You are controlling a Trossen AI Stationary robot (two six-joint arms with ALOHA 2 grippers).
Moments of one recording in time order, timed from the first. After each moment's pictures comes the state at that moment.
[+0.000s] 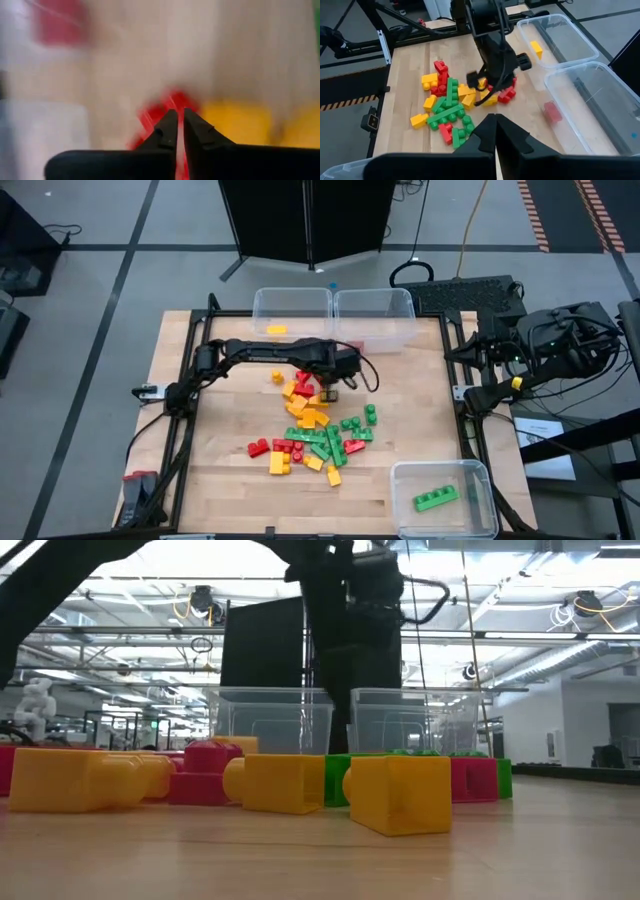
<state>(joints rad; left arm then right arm) 0.12 2.18 1.92 -1.09 -0.17 0.18 0.23 0.94 1.68 -1.36 0.28 0.35</state>
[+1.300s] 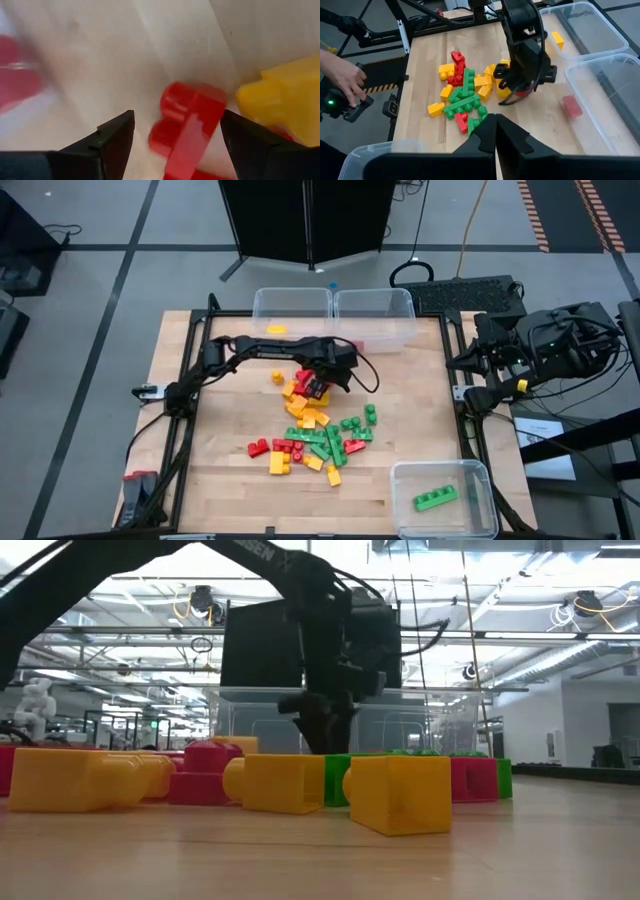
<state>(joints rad) 0.19 2.26 1.83 -0.94 -0.11 0.69 0.23 0.94 1.68 -1.37 0.18 0.35</state>
